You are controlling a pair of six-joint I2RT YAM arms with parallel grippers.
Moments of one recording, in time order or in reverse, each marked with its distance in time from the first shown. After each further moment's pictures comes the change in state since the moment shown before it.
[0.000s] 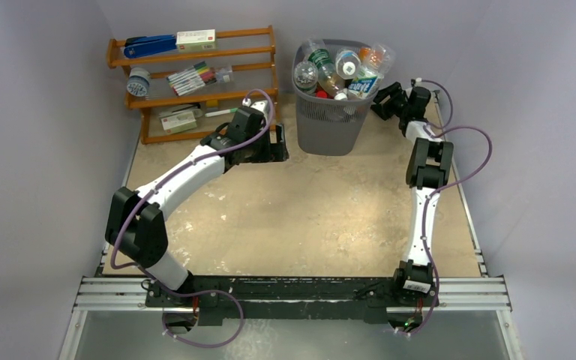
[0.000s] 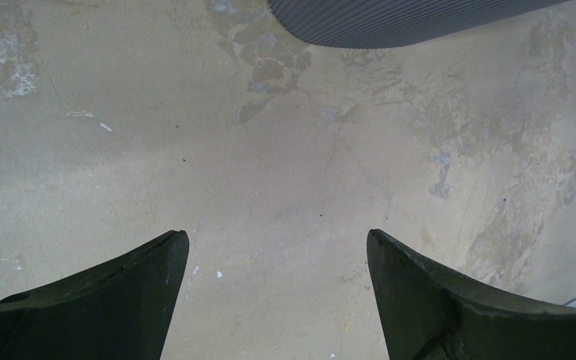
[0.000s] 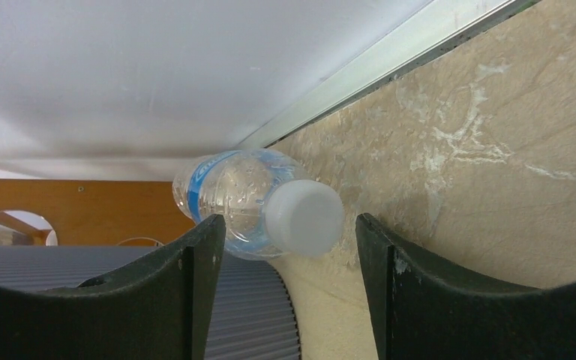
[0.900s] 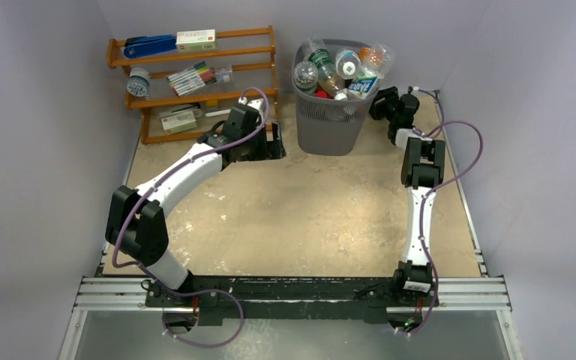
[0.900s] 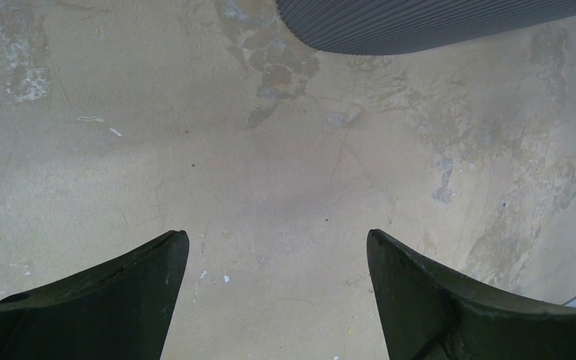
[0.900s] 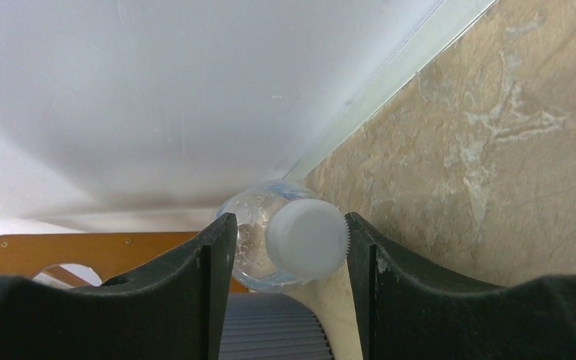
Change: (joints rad) left arm 0.037 0.010 0.000 0.007 0.035 0.009; right arm 0.062 -0.016 -0.172 0.297 0.181 0.240
